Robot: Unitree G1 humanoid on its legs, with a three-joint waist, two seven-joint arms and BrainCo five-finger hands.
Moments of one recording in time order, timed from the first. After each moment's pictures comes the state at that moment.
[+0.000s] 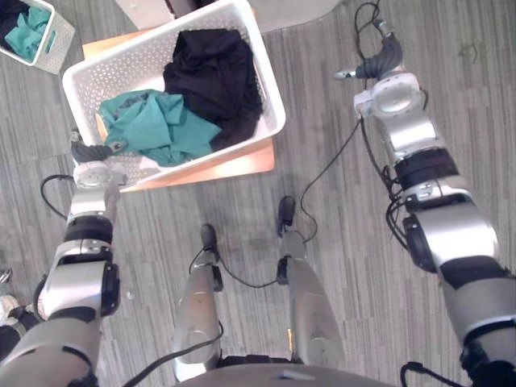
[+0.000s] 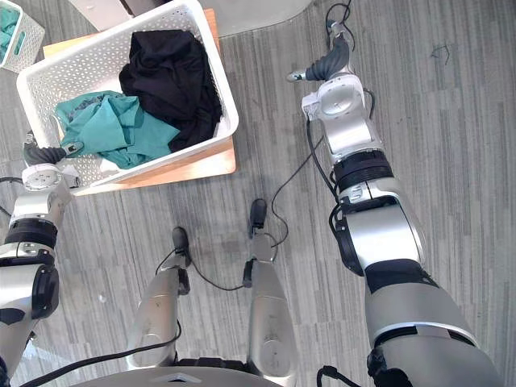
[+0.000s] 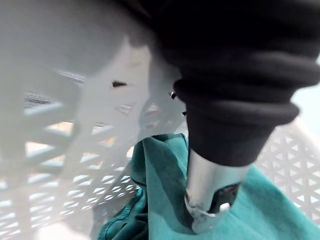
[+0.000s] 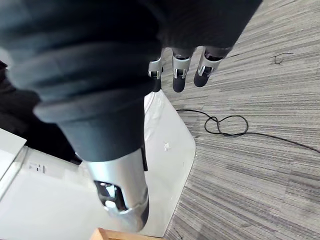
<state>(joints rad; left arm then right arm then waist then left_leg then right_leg) -0.79 0.49 0.16 0.85 -0.19 0.18 0.40 -1.21 -0.53 0.24 0.77 0.01 0.20 -0.22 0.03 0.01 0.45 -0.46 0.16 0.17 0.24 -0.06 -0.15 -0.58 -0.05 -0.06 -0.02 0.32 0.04</state>
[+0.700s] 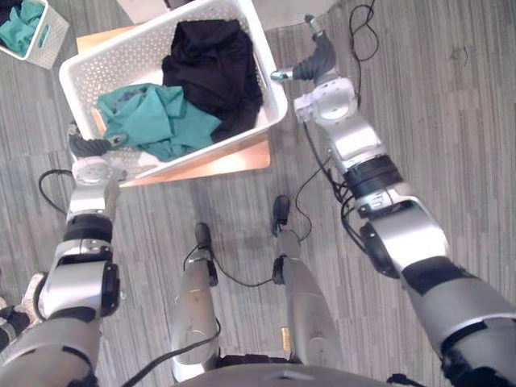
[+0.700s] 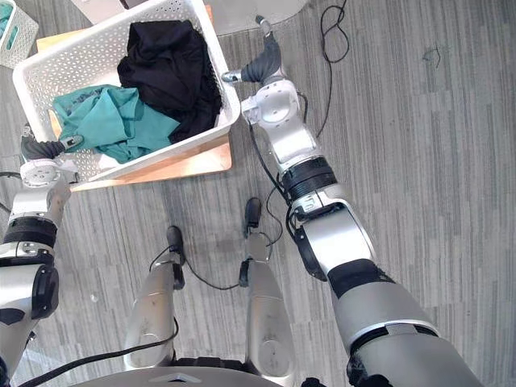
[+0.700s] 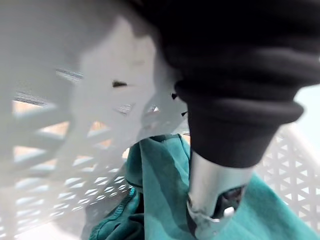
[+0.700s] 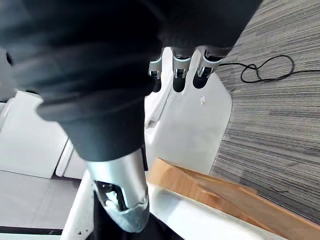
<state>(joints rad) -0.80 0.49 0.15 0.79 -0.19 0.18 0.42 -1.17 -0.28 0.25 0.65 -0.01 0.20 -0.27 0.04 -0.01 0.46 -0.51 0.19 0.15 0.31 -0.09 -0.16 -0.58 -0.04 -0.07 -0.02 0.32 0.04</state>
